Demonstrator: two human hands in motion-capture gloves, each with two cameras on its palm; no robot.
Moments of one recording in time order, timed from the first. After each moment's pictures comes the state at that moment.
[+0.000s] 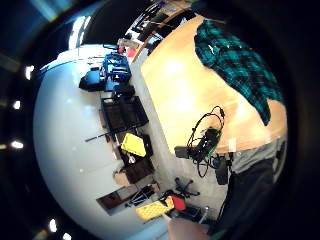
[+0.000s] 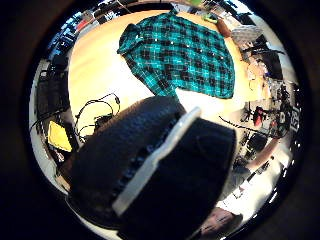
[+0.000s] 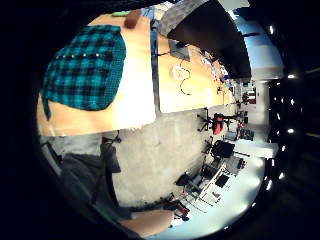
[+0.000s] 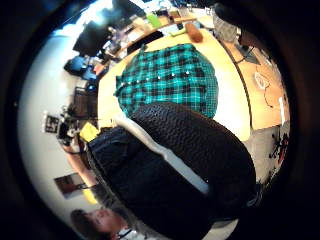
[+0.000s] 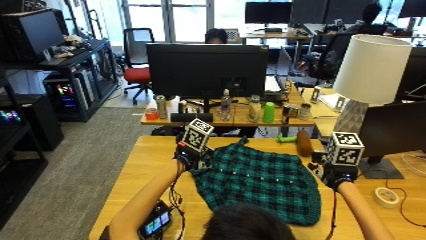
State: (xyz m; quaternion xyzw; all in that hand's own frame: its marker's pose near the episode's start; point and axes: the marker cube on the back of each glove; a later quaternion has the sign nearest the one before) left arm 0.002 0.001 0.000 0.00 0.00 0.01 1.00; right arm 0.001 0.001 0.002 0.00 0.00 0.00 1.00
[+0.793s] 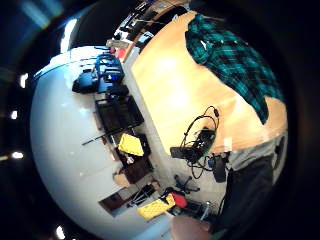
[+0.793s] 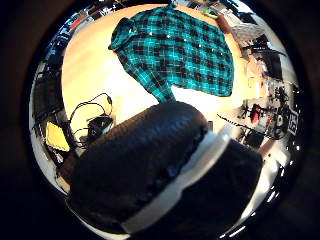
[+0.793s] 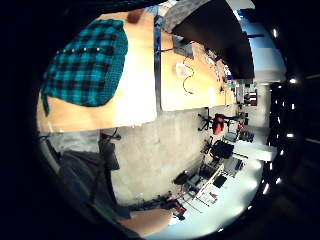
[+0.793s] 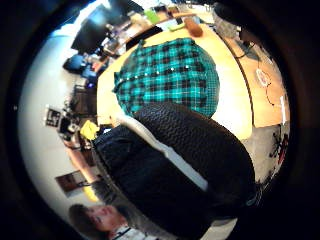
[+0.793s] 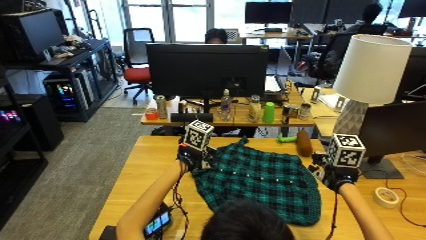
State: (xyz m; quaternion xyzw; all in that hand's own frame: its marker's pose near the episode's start) left arm 0.012 -0.017 0.009 -0.02 0.04 0.03 1.00; right arm 0.006 -0.001 0.012 -0.02 0.00 0.01 1.00
